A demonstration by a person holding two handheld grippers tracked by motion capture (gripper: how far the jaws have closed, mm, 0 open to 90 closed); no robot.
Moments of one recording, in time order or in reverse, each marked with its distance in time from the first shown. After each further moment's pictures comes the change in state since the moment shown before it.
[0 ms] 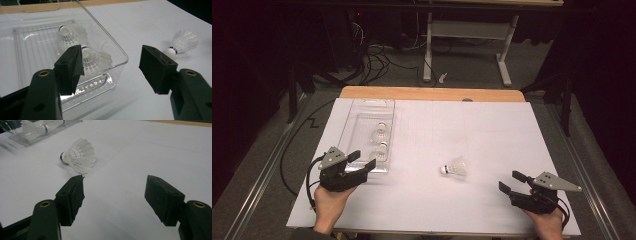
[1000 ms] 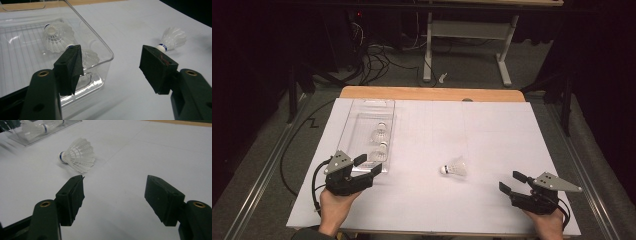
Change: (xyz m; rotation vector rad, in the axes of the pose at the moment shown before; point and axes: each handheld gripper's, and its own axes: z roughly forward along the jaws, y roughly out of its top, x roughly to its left) left arm -0.013 -0.006 0.006 -0.003 -0.054 0.022; right arm 0.000 -0.001 -0.001 0.001 -0.004 -0.002
